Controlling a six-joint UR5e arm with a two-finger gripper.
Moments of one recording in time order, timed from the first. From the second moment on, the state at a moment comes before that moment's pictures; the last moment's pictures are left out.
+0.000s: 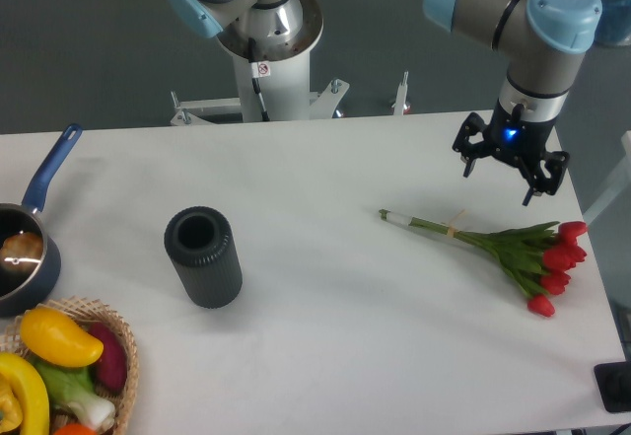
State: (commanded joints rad) arm 2.85 -1.86 -1.58 -1.15 1.45 1.46
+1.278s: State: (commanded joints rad) arm 2.94 -1.98 -1.59 -0.94 1.43 1.44
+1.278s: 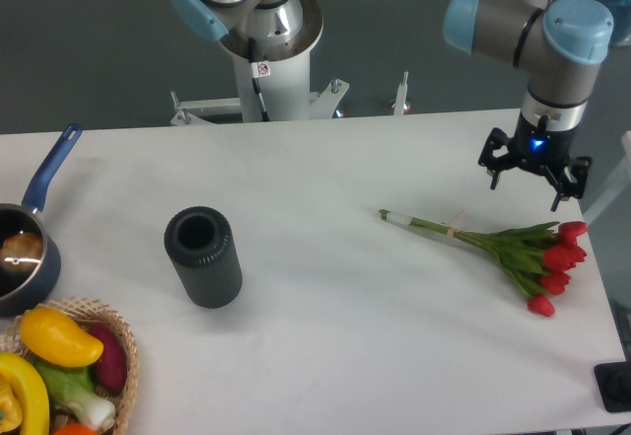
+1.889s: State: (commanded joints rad) arm 2.95 -2.11 -1.45 -0.92 1.43 1.44
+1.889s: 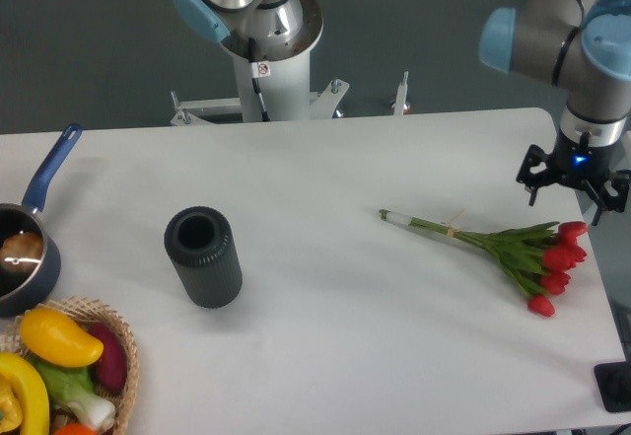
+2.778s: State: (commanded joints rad) arm 2.88 -2.19 -1.41 -0.87 1.43 1.39
